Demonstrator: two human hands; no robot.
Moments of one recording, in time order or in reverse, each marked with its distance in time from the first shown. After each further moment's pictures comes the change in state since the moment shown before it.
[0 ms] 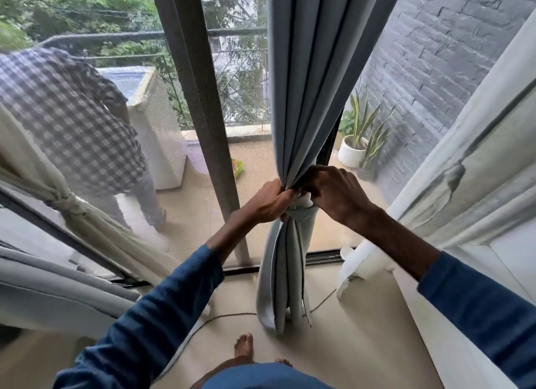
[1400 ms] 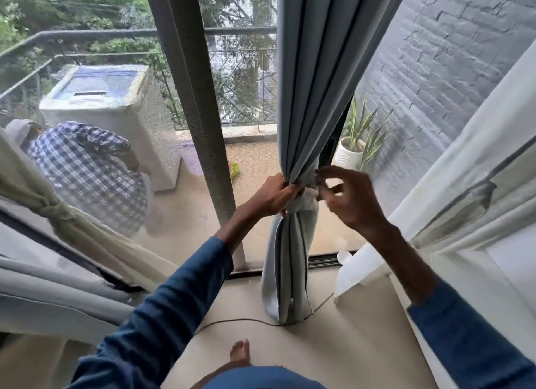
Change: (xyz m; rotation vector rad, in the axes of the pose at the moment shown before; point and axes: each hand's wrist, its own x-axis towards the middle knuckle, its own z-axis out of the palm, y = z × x) left_hand 0.047 -0.009 -0.013 0.019 0.032 0.089; right_hand 0.014 0.040 0.030 0.405 0.243 0.224
